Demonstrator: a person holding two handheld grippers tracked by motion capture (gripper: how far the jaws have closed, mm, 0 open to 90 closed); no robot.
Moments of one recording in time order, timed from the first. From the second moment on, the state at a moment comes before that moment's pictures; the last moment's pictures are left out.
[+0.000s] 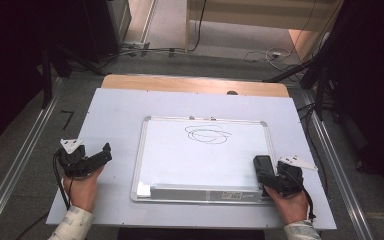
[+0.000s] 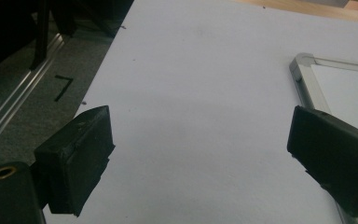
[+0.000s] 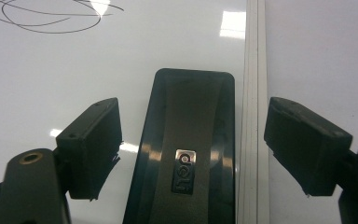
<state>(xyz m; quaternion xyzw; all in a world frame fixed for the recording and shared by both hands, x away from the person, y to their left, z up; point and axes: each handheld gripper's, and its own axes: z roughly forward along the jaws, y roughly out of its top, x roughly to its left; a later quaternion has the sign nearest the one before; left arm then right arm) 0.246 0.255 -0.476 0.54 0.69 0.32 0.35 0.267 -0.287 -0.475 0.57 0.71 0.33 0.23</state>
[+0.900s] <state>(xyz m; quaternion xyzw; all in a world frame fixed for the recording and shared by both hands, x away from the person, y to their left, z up) 0.249 0.252 -0.478 0.54 0.70 0.32 0.35 0.286 -0.275 -0.487 0.58 0.72 0.29 0.23</state>
